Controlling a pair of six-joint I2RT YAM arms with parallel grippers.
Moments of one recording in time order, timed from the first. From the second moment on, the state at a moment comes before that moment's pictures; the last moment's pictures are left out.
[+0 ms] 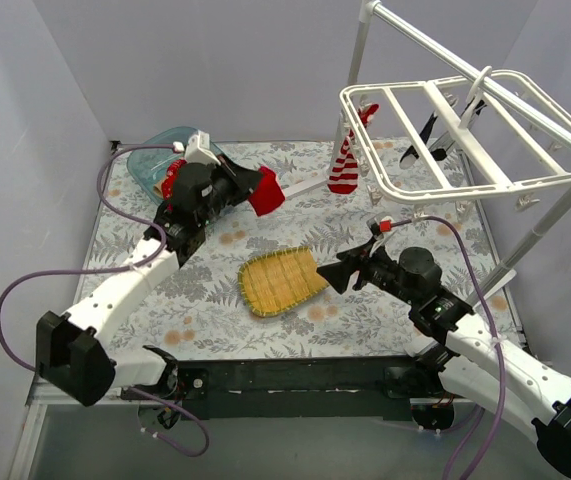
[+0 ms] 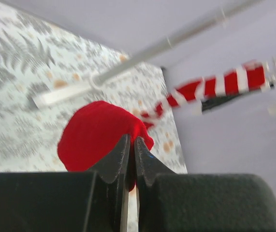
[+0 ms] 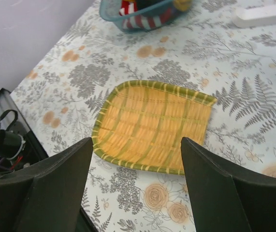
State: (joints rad) left arm -0.51 1.24 1.05 0.05 -0.03 -0.84; right arm 0.69 0.75 0.45 0.15 -0.25 0.39
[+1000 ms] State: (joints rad) left arm 0.03 2.00 1.49 -0.03 -0.10 -0.72; right arm 0.69 0.72 0.38 0.09 -0.02 0.47
